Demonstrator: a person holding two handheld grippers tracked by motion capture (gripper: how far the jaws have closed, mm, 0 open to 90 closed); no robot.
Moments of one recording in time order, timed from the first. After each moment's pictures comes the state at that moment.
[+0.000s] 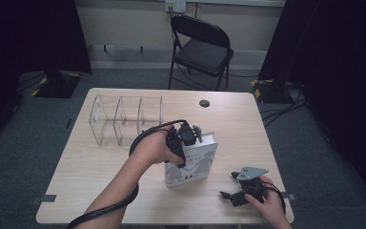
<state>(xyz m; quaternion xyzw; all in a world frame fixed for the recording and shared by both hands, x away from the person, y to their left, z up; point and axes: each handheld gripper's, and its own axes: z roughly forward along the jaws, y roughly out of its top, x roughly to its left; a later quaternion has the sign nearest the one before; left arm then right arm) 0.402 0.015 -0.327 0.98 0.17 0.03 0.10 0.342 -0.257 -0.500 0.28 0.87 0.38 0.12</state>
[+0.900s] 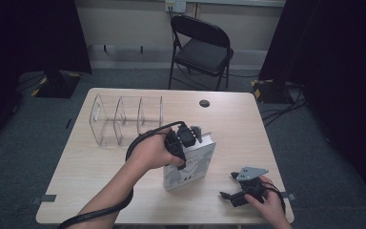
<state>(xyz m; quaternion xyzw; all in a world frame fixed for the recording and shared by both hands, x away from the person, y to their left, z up) 0.390 0.017 -0.318 0.97 0.22 0.01 0.10 0.342 -0.256 -0.500 0.28 0.88 0.38 0.12</state>
